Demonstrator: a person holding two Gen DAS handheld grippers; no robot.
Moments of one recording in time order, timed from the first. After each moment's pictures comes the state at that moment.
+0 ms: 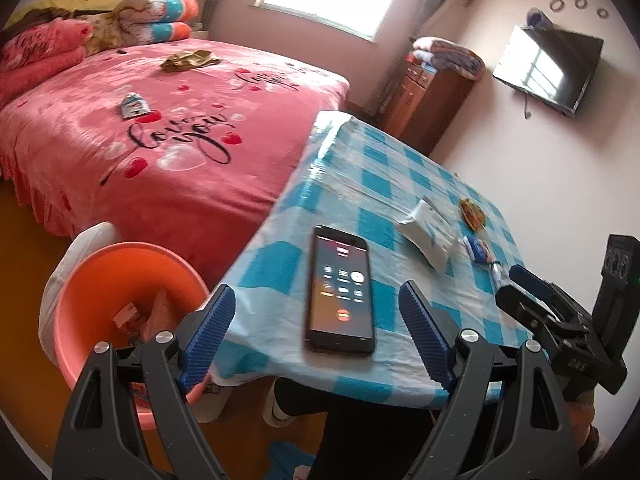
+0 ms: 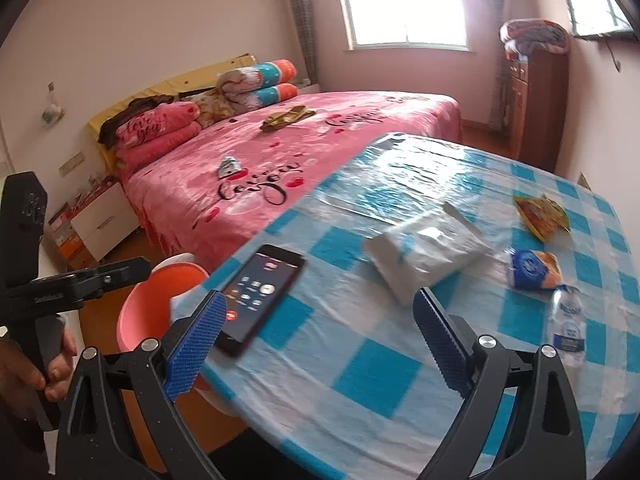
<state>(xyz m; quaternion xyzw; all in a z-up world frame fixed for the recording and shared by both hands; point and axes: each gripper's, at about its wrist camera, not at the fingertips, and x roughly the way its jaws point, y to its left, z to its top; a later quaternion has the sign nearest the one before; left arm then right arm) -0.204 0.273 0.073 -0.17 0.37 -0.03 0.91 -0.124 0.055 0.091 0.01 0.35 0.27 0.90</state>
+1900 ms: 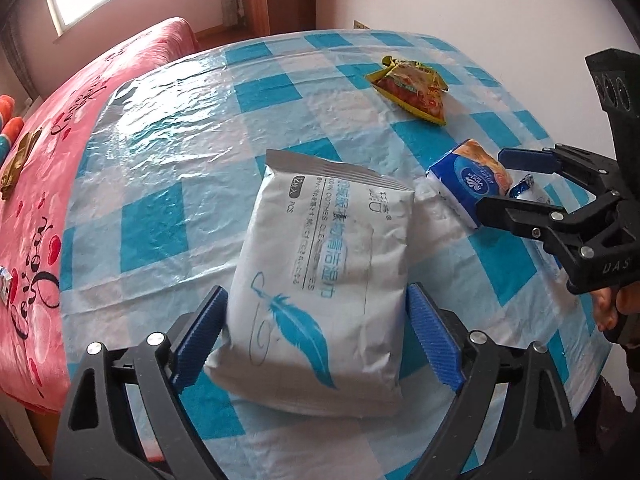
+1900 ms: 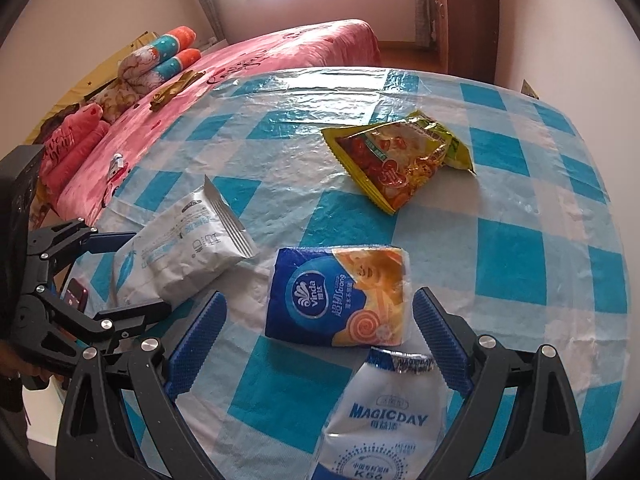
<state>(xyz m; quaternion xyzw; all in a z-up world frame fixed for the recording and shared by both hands) 0.025 0.060 0.011 0.12 0.50 -0.21 0.83 0.048 -0.091 0.010 0.05 0.48 0.16 0.86</state>
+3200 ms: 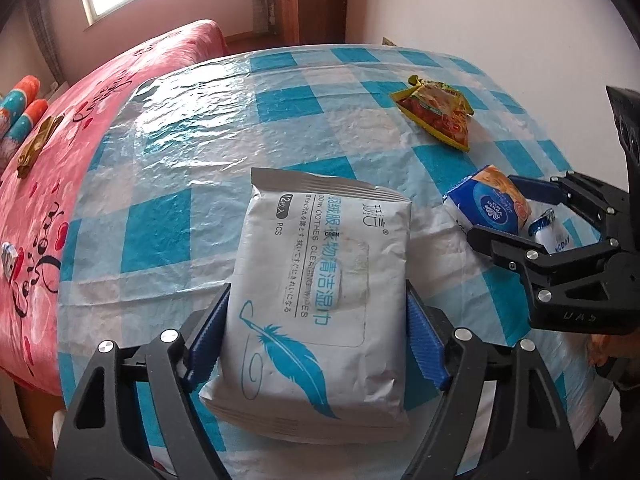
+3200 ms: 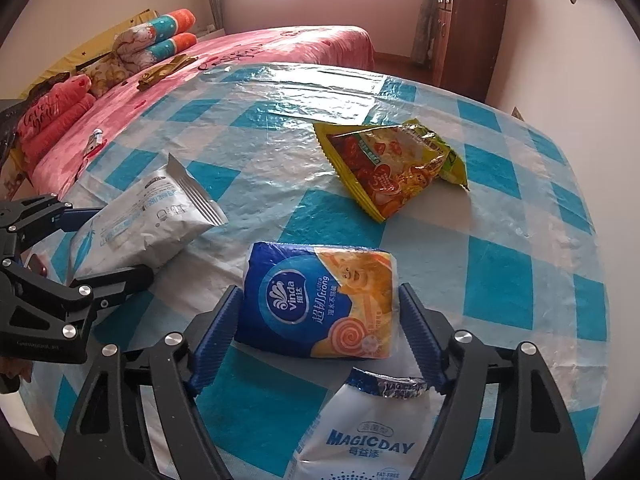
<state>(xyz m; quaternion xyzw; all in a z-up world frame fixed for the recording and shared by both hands) 0.026 0.056 0.009 0.09 0.49 -0.16 0.86 0.051 -0.077 -0.002 -0.02 0.46 0.13 0.88</state>
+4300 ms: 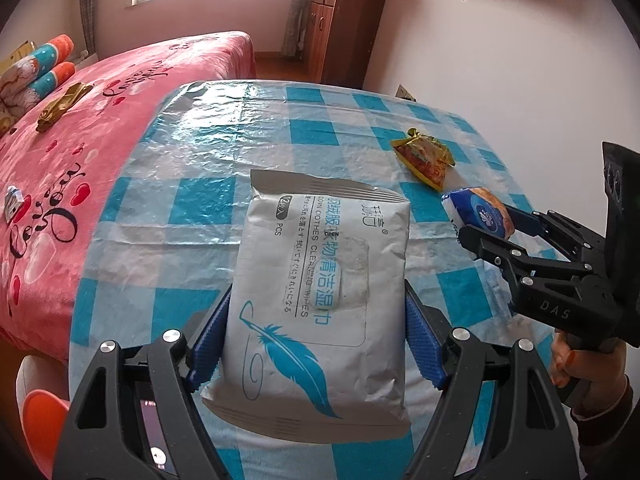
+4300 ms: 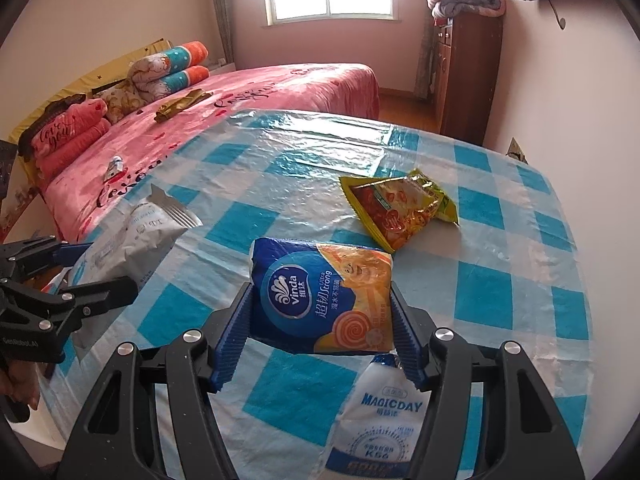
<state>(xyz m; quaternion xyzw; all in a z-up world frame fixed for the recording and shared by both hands) -0.022 0.091 0.046 -0.01 0.45 -0.14 0.88 0.017 -0.070 0.041 -0.01 0.40 0.15 0.91</state>
